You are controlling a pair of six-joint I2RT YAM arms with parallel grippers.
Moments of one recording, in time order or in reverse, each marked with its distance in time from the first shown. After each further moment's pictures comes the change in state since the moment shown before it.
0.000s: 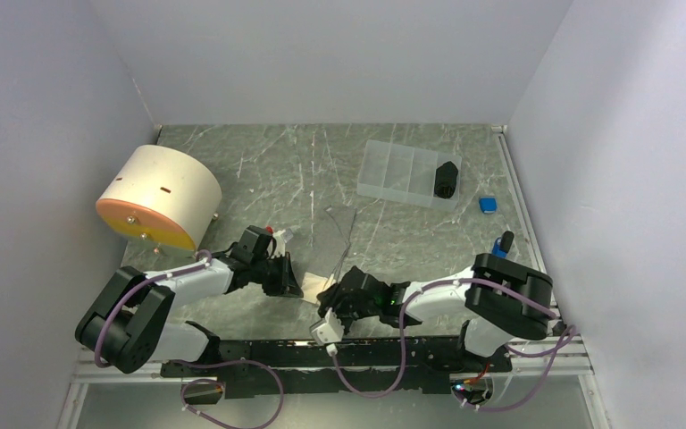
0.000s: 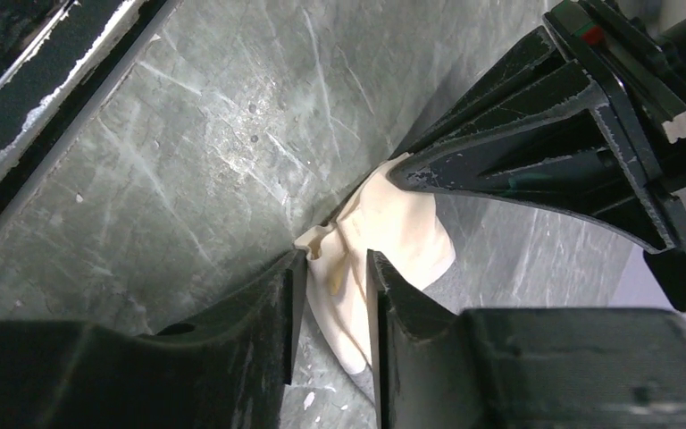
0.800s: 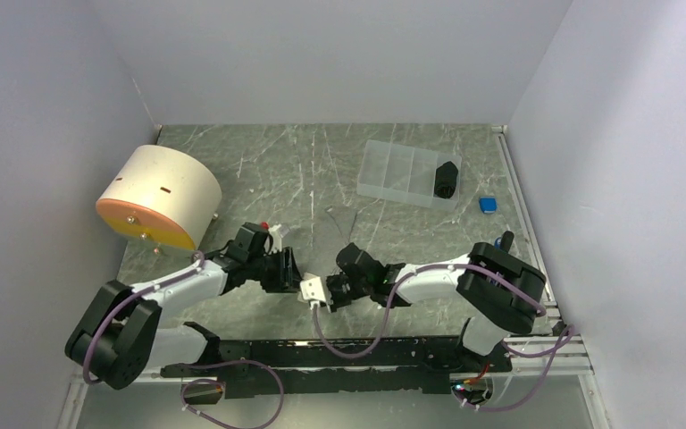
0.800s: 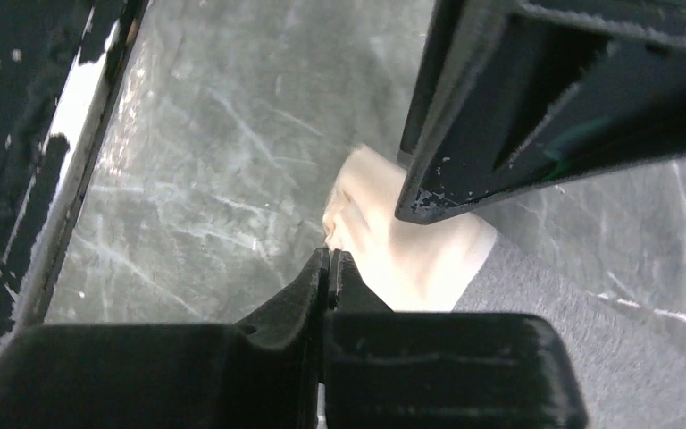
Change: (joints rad) left arm 0.007 -0.069 0.012 -0.040 -0.021 -0.031; right arm -0.112 0.066 0.138 -0.100 -0.182 0.455
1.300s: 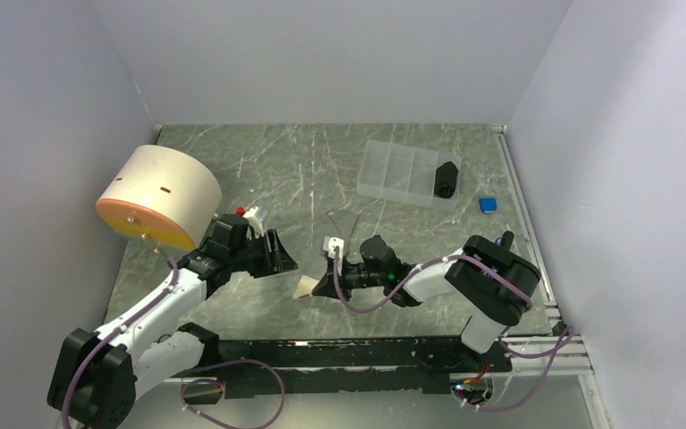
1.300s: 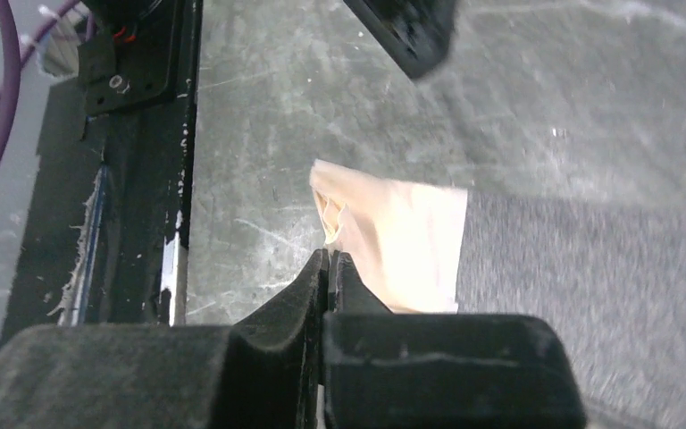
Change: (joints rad) left arm 0.085 -0.253 0.063 -0.137 -0.109 -0.031; right arm -0.147 0.039 -0.118 0.474 -0.185 0.760
